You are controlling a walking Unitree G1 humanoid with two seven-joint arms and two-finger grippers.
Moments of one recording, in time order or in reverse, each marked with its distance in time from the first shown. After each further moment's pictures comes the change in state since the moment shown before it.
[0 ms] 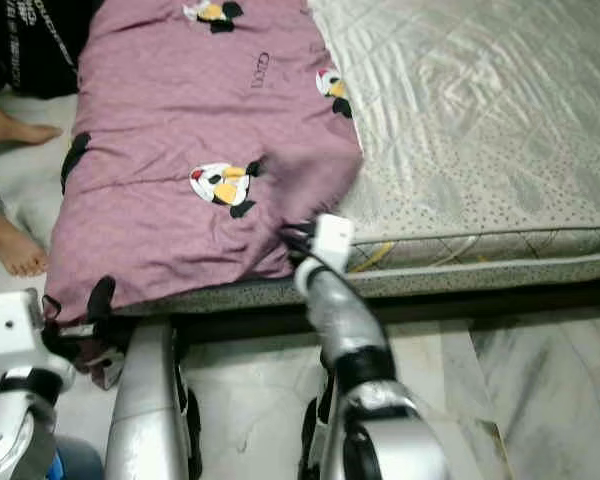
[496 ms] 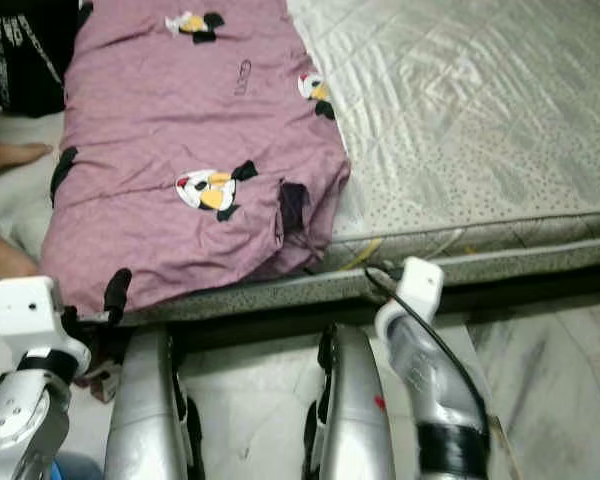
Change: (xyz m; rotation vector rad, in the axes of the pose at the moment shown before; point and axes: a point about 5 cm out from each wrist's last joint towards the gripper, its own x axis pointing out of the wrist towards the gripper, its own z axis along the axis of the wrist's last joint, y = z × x) left arm 0.022 -0.004 -0.008 0.006 0.027 -0.053; right arm -0.071 -0.093 -0.010 0.032 0.122 -0.254
